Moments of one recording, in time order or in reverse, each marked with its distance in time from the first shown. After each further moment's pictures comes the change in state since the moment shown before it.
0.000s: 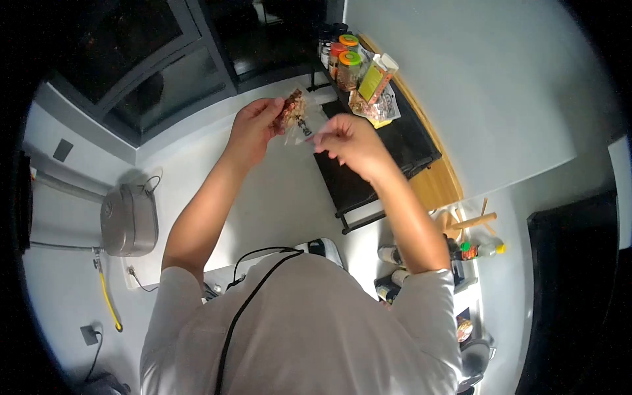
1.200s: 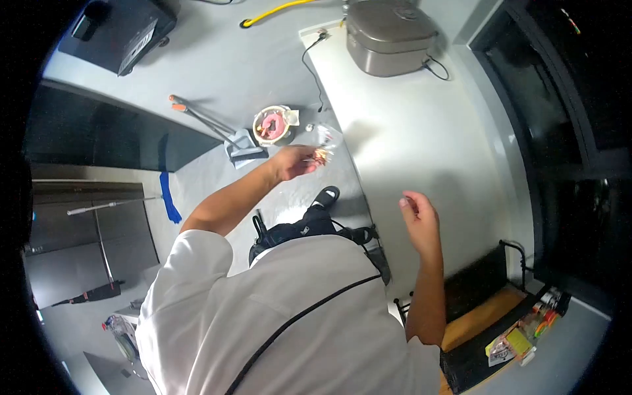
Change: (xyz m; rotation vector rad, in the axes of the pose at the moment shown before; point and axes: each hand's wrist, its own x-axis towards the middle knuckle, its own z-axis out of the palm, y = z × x) left_hand -0.509 -0.192 -0.276 -0.626 1.164 -0.227; right_hand 0.032 0.119 0.327 -0.436 -1.015 -0.114
